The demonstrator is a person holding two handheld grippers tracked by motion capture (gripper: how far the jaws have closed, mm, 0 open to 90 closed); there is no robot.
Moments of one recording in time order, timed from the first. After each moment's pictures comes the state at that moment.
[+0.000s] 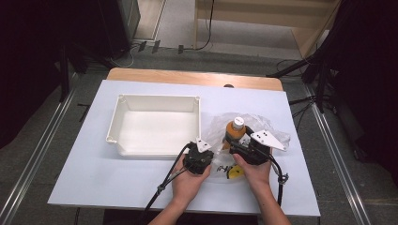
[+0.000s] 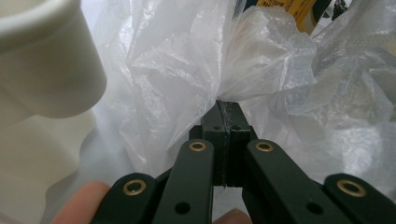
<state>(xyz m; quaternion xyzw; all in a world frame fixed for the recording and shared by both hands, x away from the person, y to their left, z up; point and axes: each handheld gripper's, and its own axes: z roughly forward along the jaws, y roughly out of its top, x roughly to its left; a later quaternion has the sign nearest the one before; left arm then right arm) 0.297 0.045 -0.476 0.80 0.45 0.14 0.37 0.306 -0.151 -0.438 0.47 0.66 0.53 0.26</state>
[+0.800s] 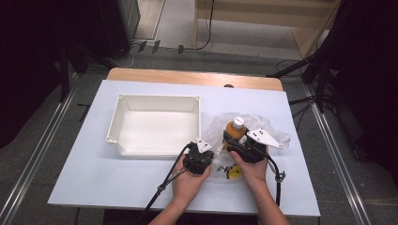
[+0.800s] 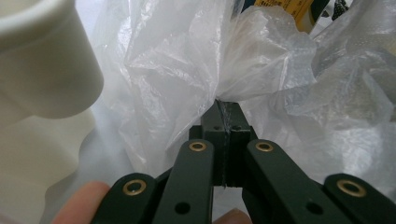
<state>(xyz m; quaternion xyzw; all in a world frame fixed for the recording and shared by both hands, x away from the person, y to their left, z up) 0.297 0.044 -0.477 0.80 0.45 0.14 0.37 0.313 -0.144 -0.444 0.48 0.66 0.52 0.26</state>
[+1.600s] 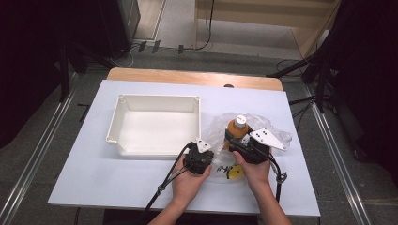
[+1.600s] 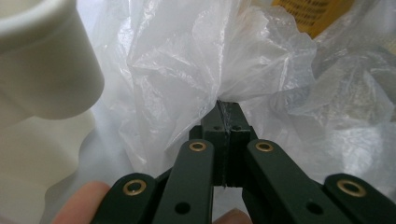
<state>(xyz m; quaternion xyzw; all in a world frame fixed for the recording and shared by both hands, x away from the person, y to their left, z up) 0.297 0.044 -0.476 0.80 0.45 0.14 0.37 0.302 -0.146 -0.423 0.46 0.65 0.53 0.28</state>
